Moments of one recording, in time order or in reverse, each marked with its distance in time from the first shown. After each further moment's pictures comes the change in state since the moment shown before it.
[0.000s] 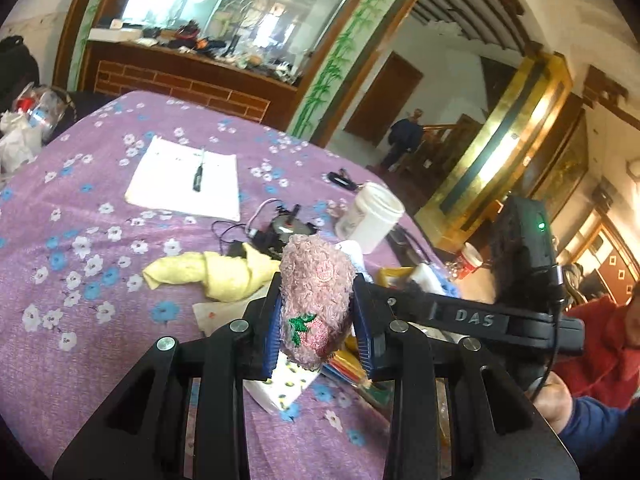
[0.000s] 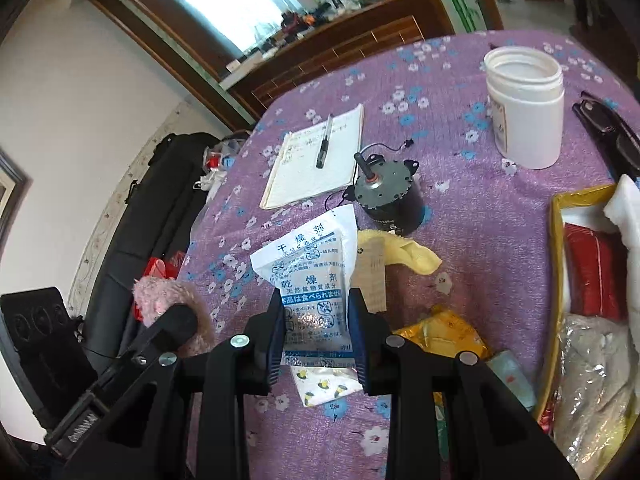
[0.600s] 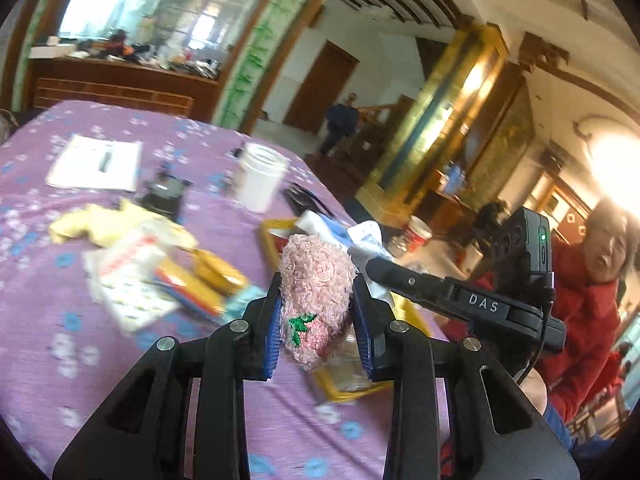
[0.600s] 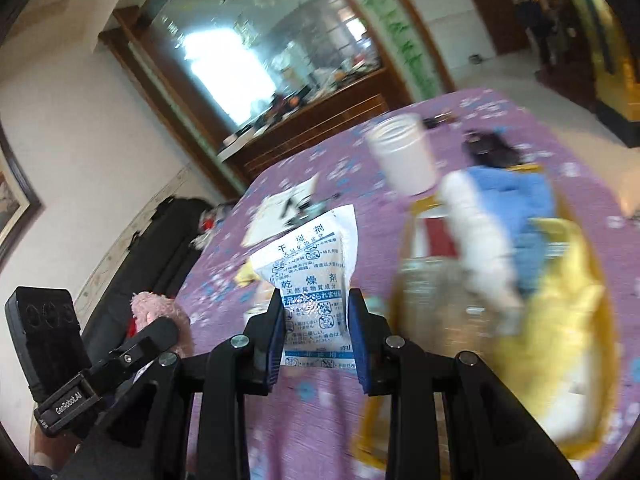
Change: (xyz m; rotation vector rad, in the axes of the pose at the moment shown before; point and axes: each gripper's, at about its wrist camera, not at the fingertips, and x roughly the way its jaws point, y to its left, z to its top) left arm -0.012 -0.122 -0.074 0.113 0.043 -0.199; right arm -0.153 -0.074 -0.090 0.038 -0.311 -0.048
